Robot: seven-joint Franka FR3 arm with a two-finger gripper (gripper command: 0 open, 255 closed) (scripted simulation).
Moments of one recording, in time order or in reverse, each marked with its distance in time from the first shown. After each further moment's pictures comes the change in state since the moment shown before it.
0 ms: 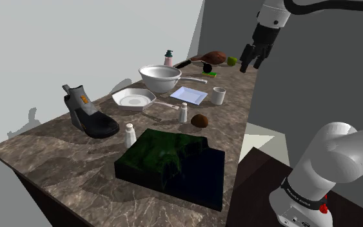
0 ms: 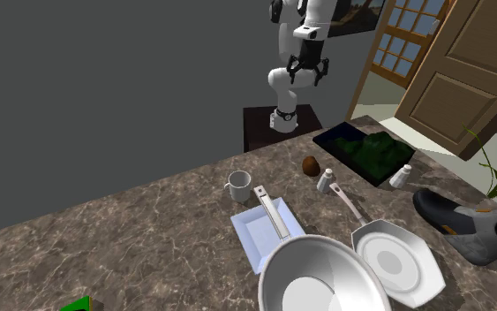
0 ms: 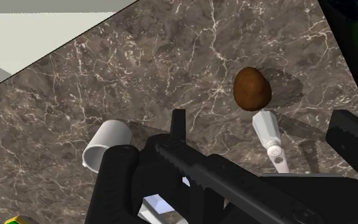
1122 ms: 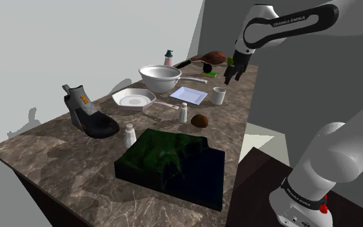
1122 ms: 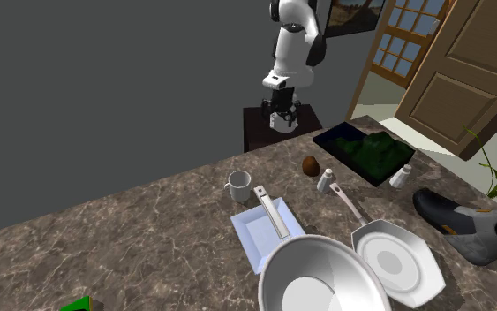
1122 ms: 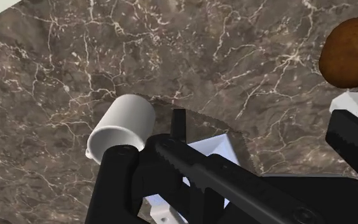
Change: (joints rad) arm -0.014 0.386 -0.229 0.012 -0.031 0.399 -0.255
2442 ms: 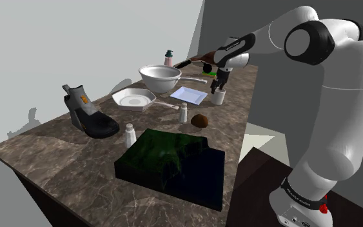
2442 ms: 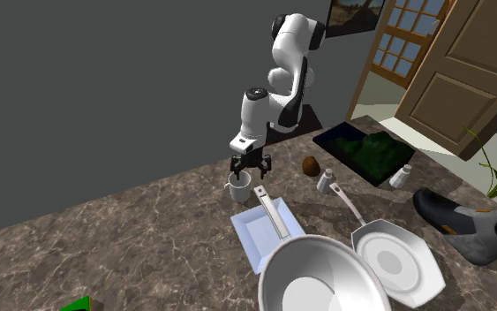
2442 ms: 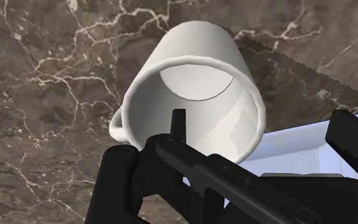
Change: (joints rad) arm -0.080 0.680 -0.101 0.402 0.316 0.245 -0.406
